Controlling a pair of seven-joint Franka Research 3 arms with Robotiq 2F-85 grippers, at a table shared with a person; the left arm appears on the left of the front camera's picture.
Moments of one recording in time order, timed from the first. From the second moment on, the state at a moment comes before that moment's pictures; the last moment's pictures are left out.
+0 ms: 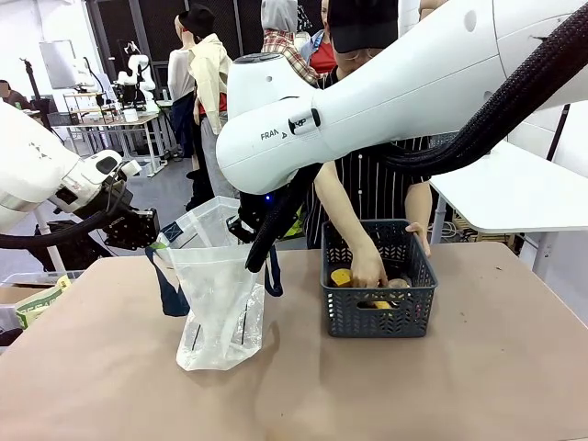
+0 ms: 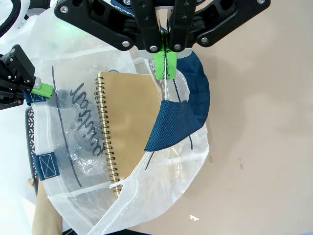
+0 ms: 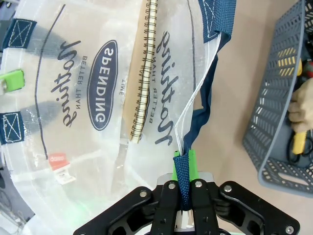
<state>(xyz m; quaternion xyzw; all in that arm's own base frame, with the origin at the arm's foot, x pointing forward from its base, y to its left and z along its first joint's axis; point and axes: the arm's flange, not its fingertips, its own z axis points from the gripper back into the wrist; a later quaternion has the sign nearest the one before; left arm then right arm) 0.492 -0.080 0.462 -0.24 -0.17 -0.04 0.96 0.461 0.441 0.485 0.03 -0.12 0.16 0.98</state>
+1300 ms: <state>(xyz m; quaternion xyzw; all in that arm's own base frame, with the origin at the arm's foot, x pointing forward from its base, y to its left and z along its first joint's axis) 0.492 -0.080 0.462 -0.24 -0.17 -0.04 0.96 0.461 0.441 0.485 0.03 -0.12 0.16 0.98</state>
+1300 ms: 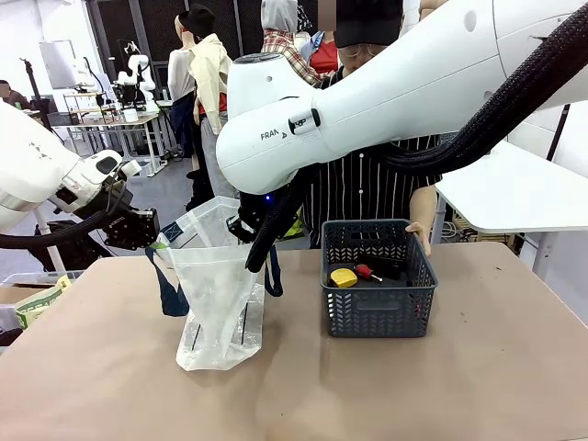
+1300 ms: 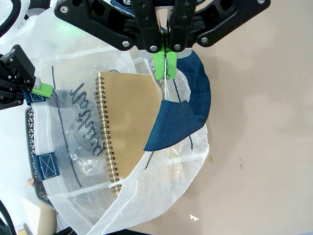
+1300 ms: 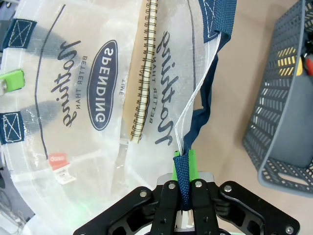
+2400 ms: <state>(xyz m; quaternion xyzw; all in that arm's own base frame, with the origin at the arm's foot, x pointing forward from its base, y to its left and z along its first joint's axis) 0.492 -0.080 0.462 -0.24 -0.17 -0.04 0.96 0.461 0.441 0.485 0.03 -0.12 0.16 0.98</state>
